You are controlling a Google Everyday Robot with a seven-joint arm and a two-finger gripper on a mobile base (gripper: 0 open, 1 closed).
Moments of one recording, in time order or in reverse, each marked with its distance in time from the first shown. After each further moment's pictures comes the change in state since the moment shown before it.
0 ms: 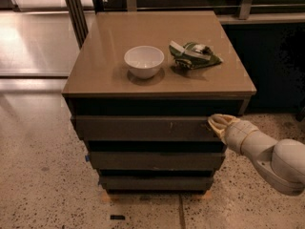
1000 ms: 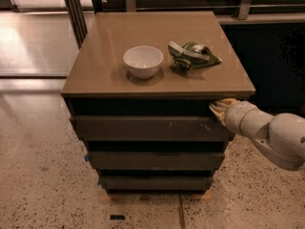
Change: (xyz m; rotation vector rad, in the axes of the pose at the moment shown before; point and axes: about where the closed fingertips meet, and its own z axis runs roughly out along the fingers) arm -0.031 -0.034 0.018 0.009 0.075 -0.062
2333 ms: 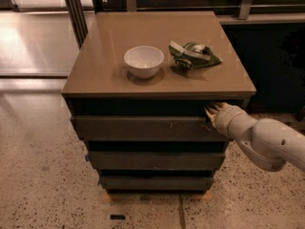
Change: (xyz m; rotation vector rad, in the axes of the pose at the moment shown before) arm 0.025 0.015 0.034 0.034 0.024 0.072
